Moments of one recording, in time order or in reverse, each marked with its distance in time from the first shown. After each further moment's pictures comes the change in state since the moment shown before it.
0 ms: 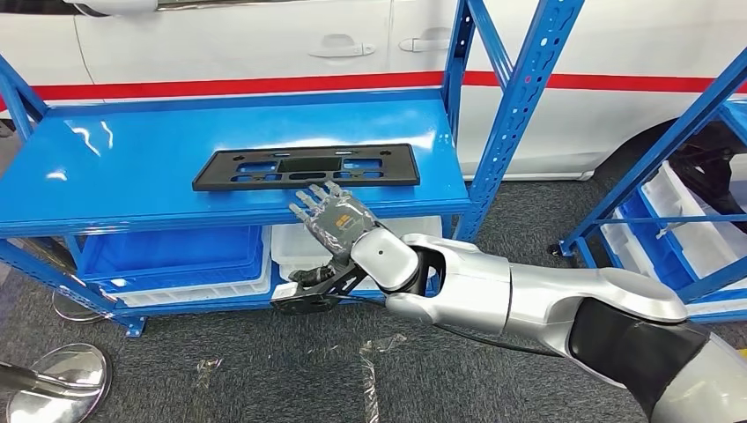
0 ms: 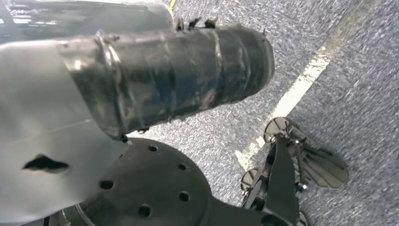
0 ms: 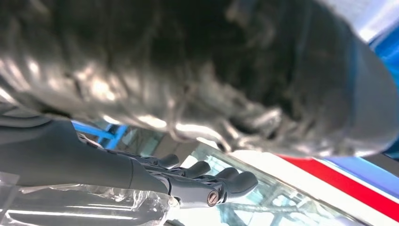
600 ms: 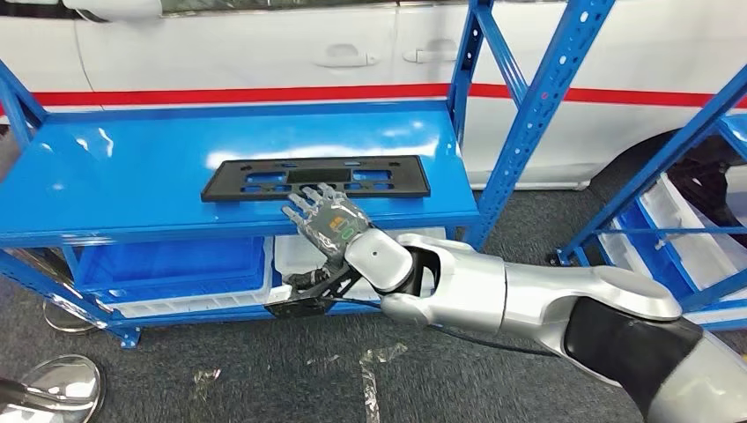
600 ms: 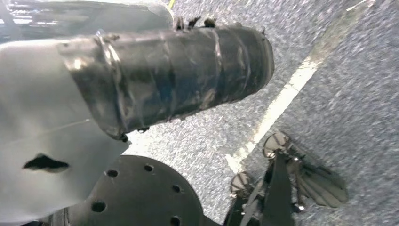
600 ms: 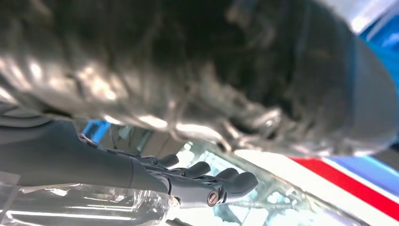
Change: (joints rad) left arm 0.002 0.004 0.001 0.000 0.000 -0.002 -0.003; right arm -0.015 0.006 0.001 0.002 -0.013 0.011 -0.001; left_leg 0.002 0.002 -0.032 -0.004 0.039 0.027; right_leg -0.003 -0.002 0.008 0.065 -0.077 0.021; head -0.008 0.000
